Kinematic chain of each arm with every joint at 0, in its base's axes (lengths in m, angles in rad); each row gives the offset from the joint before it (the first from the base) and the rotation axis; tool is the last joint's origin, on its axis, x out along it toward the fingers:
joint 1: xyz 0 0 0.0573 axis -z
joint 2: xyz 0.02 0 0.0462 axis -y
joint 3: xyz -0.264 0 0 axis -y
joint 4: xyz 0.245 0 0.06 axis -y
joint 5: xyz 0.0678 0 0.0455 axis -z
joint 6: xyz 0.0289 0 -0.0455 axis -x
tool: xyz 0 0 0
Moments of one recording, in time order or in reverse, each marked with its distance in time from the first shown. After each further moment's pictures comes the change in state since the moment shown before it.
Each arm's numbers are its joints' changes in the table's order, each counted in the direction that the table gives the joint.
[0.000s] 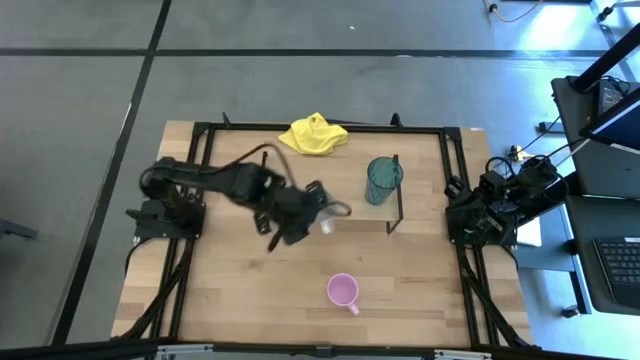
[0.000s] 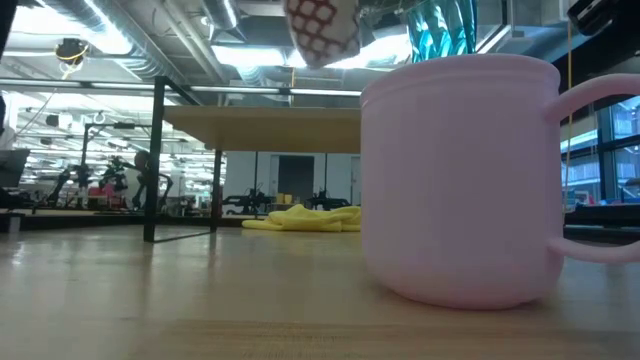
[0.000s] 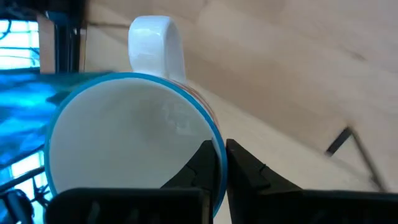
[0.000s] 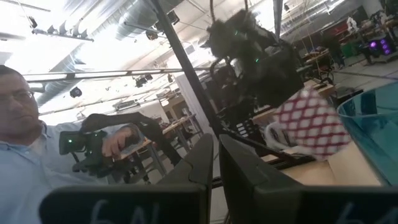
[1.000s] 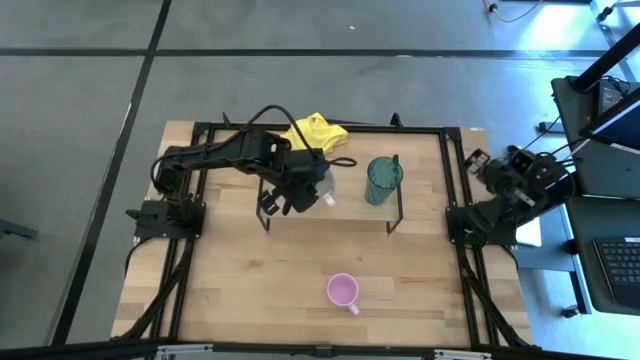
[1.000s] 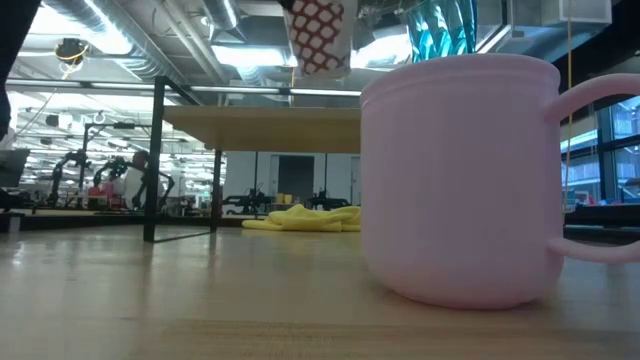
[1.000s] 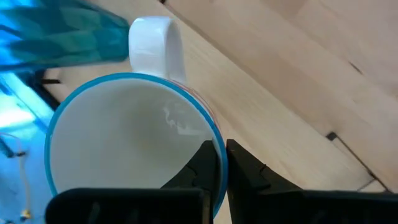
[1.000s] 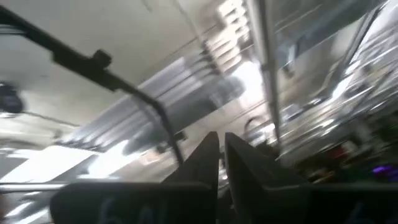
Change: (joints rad) left arm -0.185 -0.059 0.149 -0.115 0.150 0.092; right arm 0.000 -0.107 0.006 0.668 0.124 0.261
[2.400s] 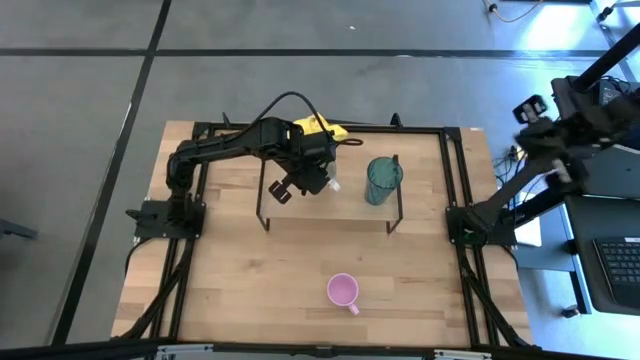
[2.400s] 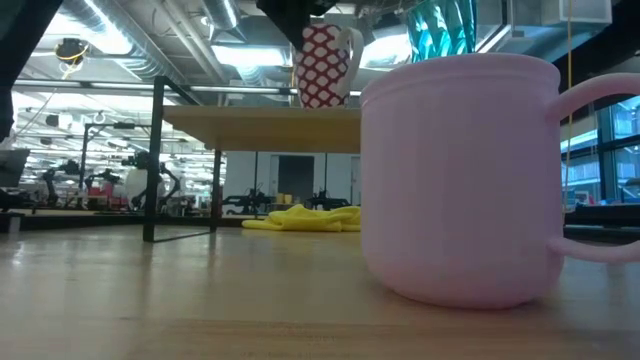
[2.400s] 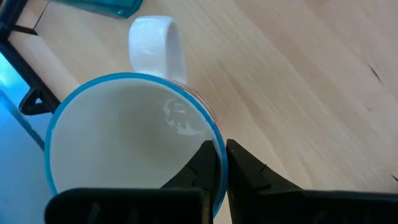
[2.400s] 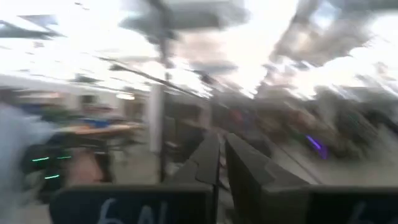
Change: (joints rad) left arm -0.131 -0.067 0.000 0.017 0.061 0.047; right arm -0.121 -0.305 0.890 -1.051 0.049 0.356
